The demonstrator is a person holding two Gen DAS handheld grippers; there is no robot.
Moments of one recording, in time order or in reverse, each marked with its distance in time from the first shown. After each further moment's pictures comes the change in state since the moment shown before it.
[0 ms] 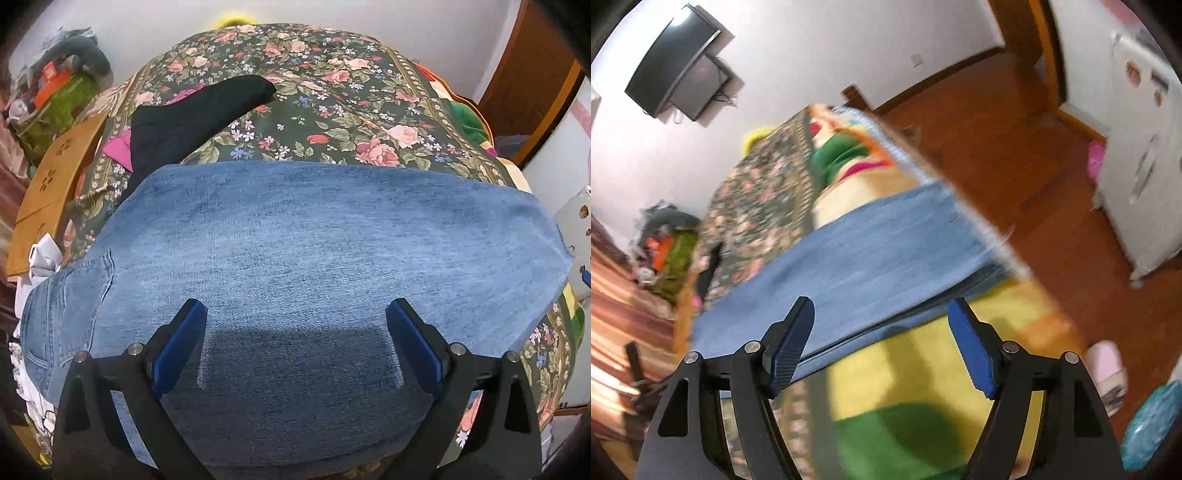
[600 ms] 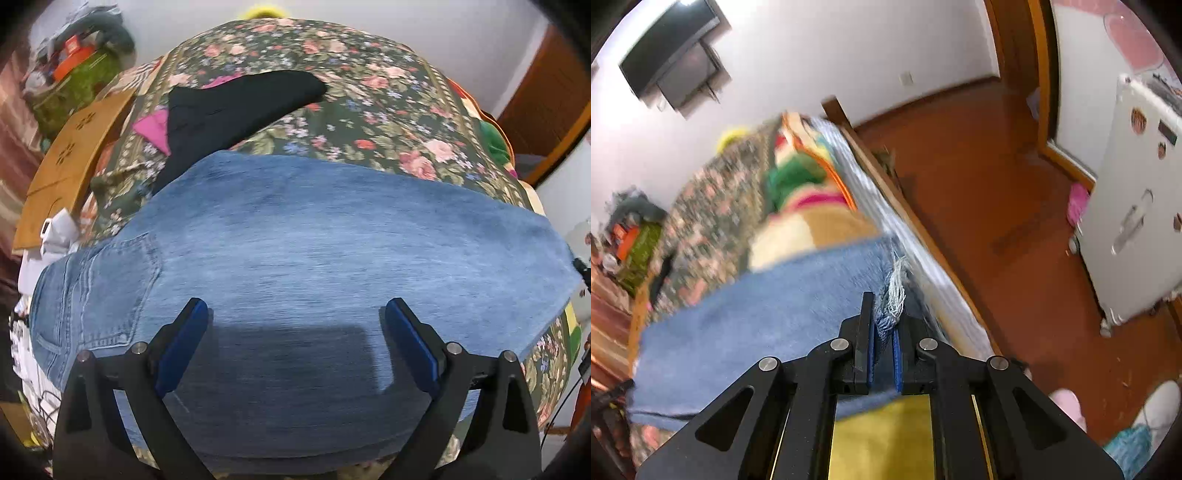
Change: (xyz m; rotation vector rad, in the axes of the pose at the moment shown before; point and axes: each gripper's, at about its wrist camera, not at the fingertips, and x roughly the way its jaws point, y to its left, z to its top) left arm -0.008 0.042 0.000 -0.084 0.025 0.018; right arm 0.035 -0.041 0.049 -0.150 -0.054 -0.225
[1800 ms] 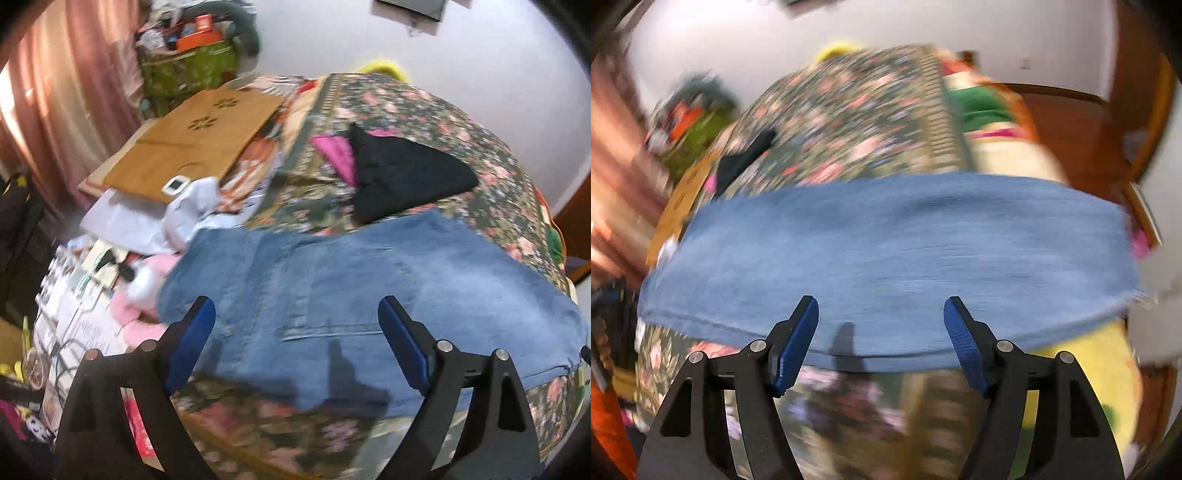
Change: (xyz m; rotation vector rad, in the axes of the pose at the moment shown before) left arm -0.078 0.191 -0.054 -0.323 -0.183 0.161; right arm -0.020 0.145 -0.053 -0.272 0.114 0.145
